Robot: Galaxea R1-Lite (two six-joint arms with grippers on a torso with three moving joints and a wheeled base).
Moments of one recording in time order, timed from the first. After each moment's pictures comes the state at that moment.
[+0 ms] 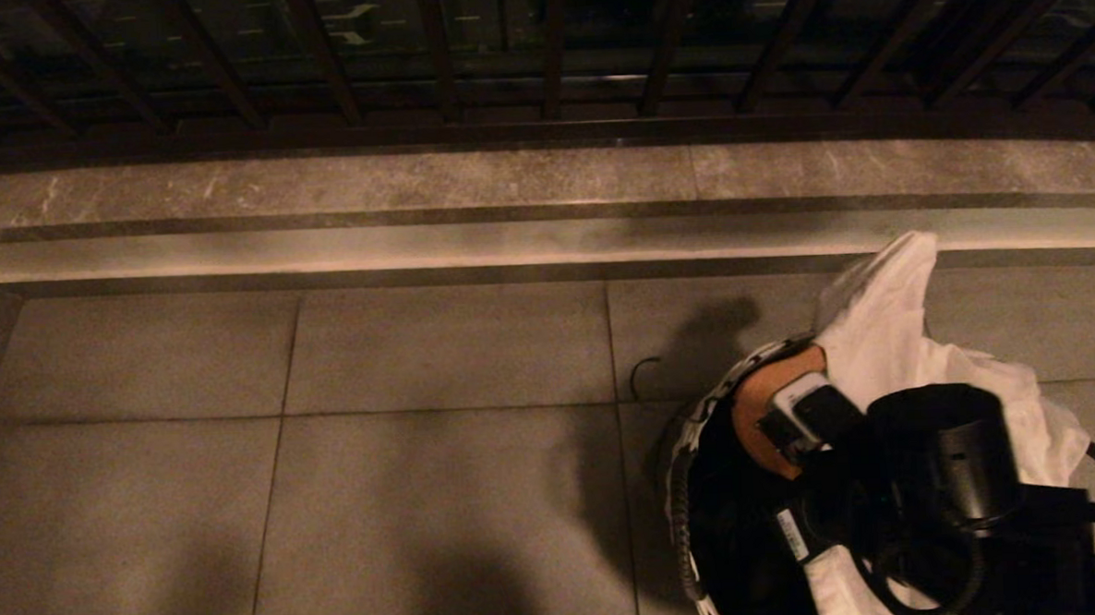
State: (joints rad) left arm 0.00 0.00 0.00 -0.02 0.00 0.00; right arm 0.61 1.57 -0.47 -0.62 -0.42 -0.16
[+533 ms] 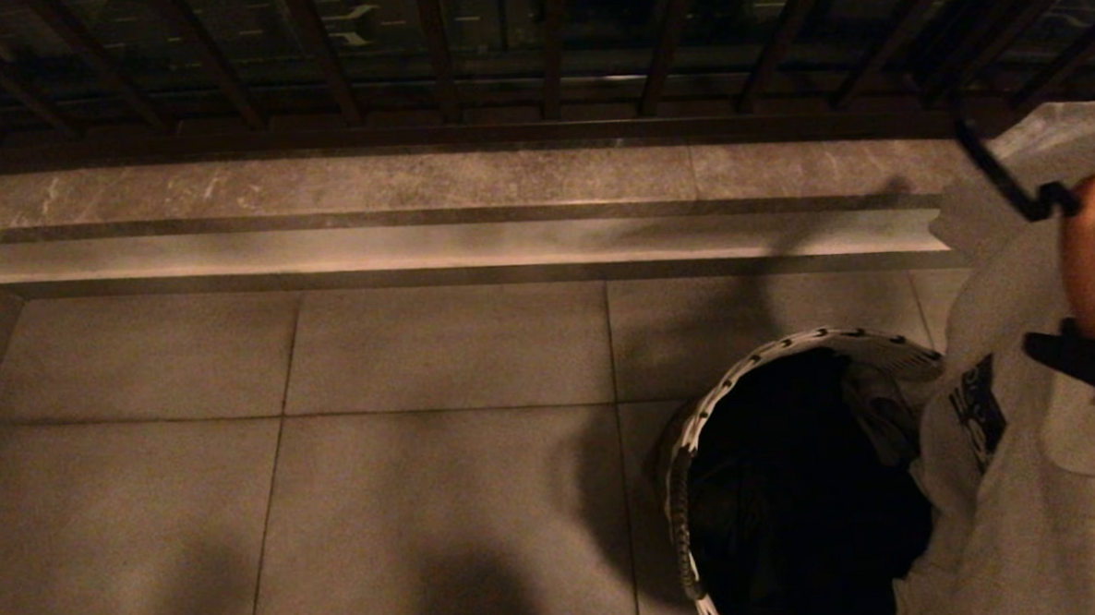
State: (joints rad) left arm 0.00 0.00 0.00 -0.02 0.00 0.00; right arm 0.52 0.88 -0.85 0.16 -0.24 -0.02
